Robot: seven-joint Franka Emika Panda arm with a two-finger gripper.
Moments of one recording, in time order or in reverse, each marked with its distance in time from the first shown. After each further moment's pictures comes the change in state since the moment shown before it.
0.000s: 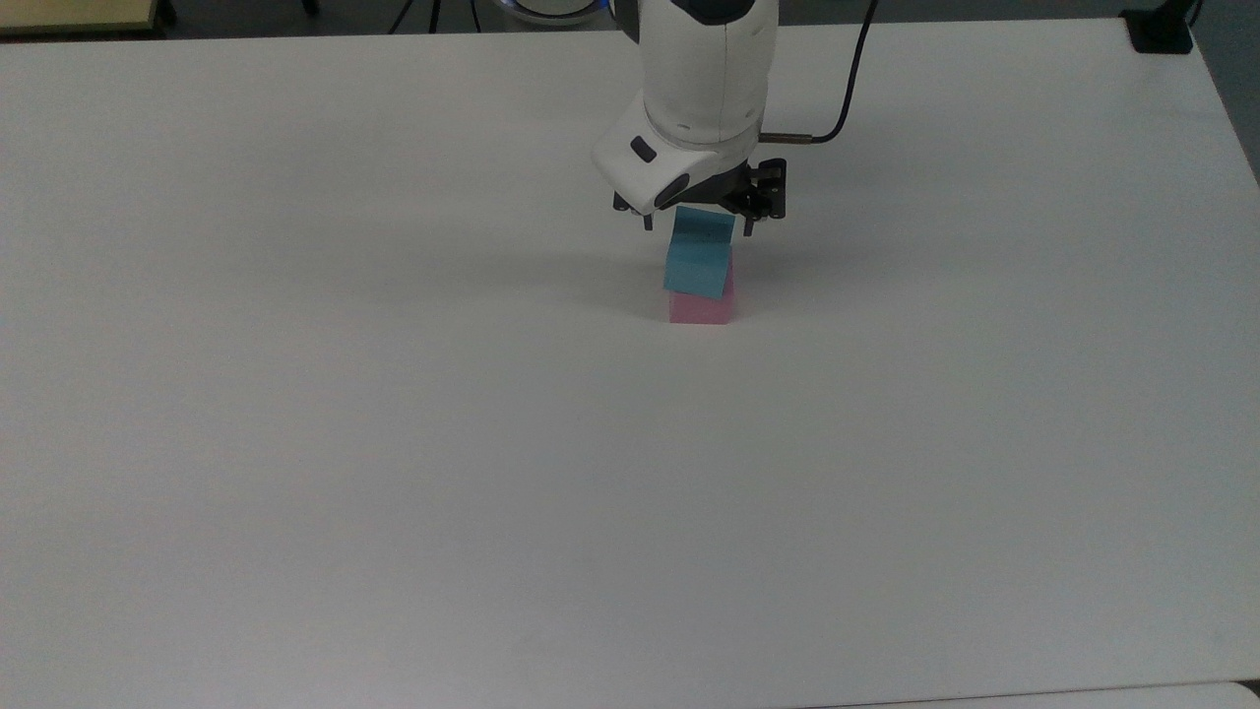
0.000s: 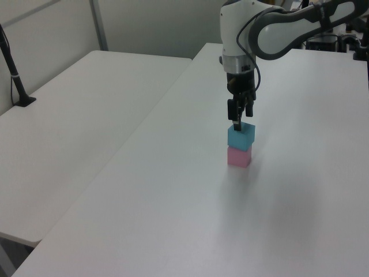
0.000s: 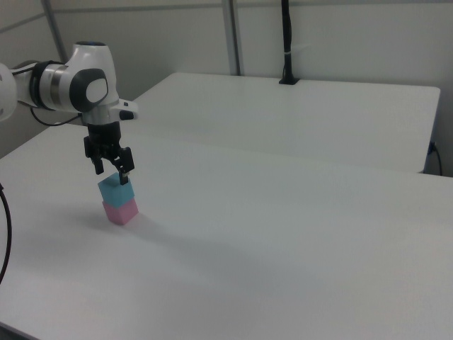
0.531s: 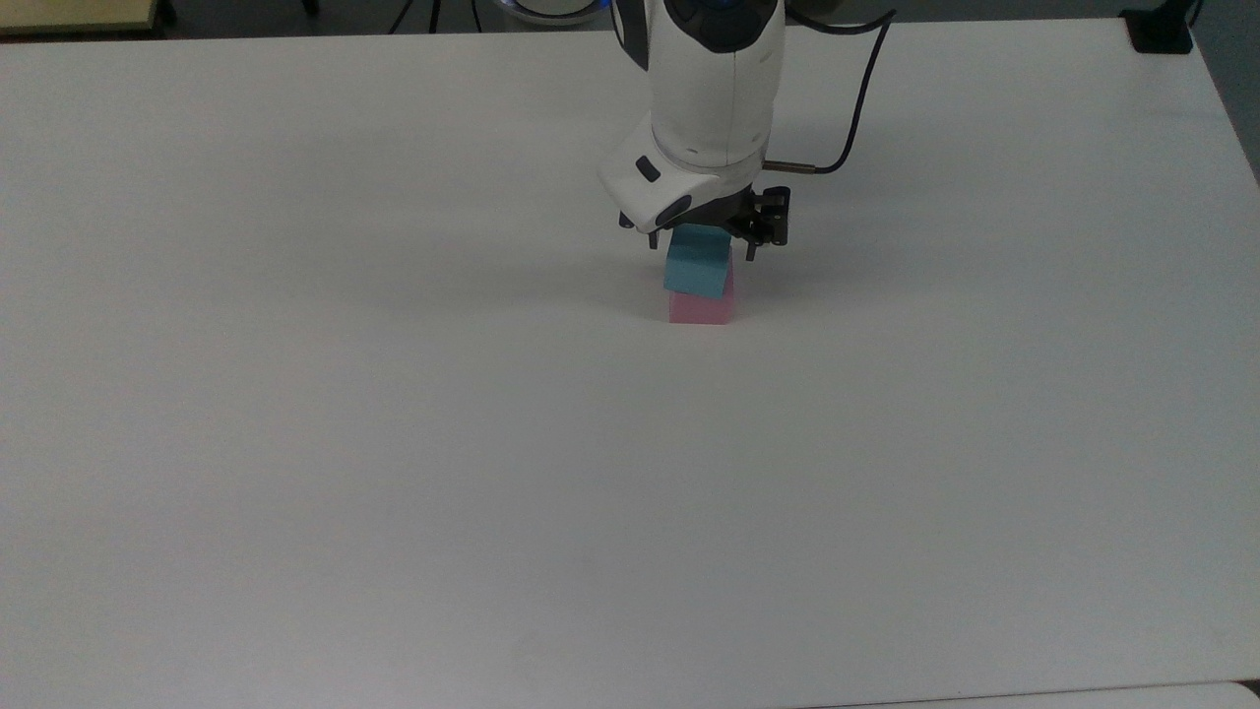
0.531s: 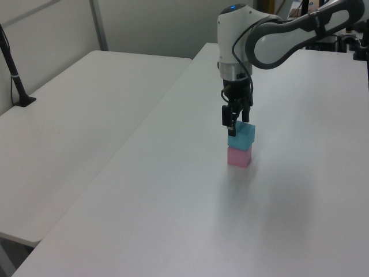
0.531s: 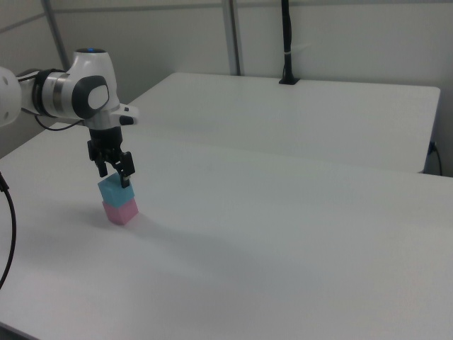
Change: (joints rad) arm 0.006 0.035 0.006 0.000 -0.011 0.060 0.073
